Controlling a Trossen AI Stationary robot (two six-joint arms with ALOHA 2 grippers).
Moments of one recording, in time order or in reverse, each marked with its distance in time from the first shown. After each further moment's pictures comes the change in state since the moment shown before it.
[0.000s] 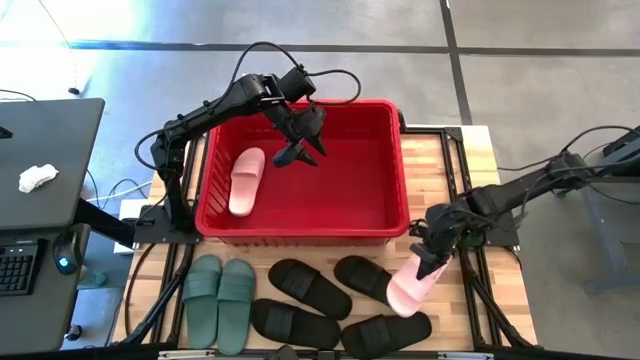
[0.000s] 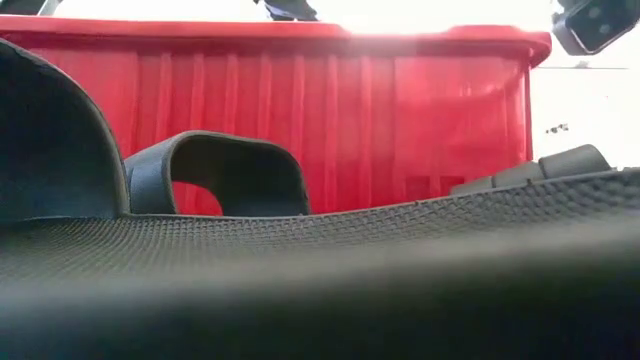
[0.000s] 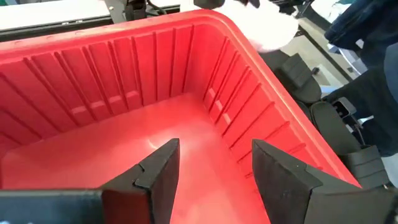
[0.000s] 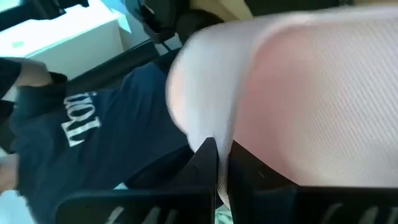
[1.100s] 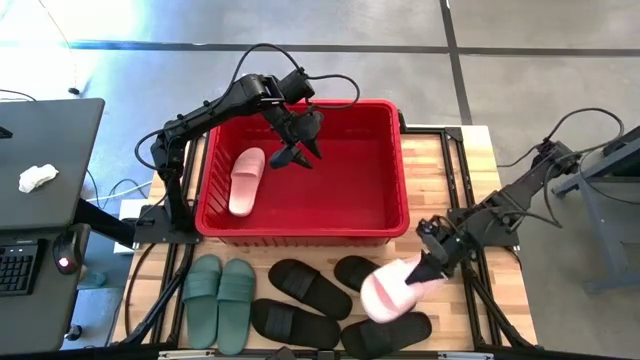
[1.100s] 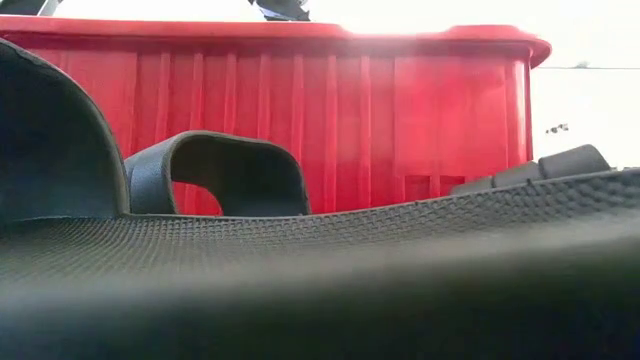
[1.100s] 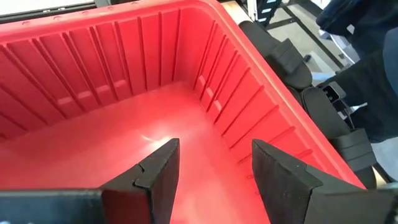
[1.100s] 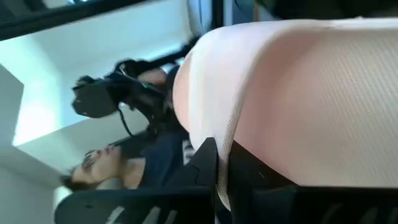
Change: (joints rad) left arm 0.000 0.000 0.000 -0.079 0.001 0.075; right arm 0.300 0.097 0.346 0.176 0.620 0.224
